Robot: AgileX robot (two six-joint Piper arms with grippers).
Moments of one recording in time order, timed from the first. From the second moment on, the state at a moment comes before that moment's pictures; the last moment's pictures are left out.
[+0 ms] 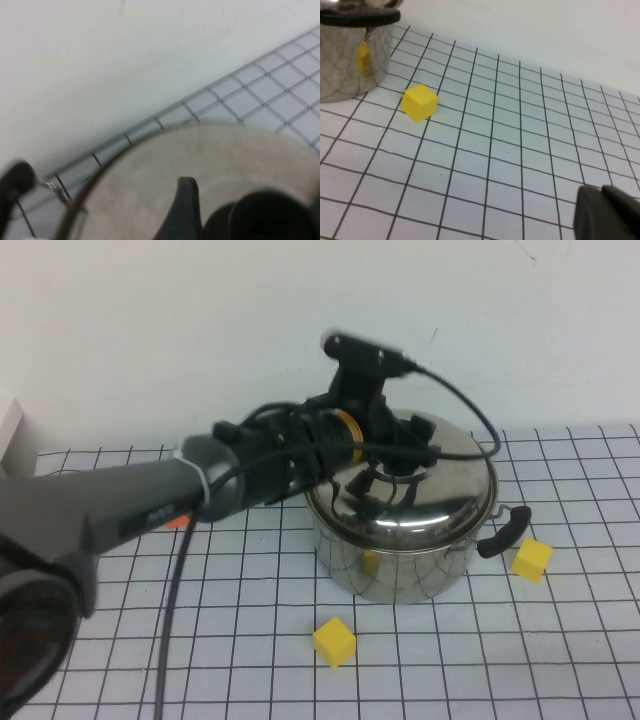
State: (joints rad) right arm -0.03 -0.01 0.02 -0.02 0.42 -0.31; left arm -0.57 2.07 -1.52 0.84 -0.09 -0.89
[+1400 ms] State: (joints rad) right arm -0.03 -0.01 0.02 -0.02 0.42 -0.31; left arm -0.57 0.58 -0.66 0.56 0.57 -0.81
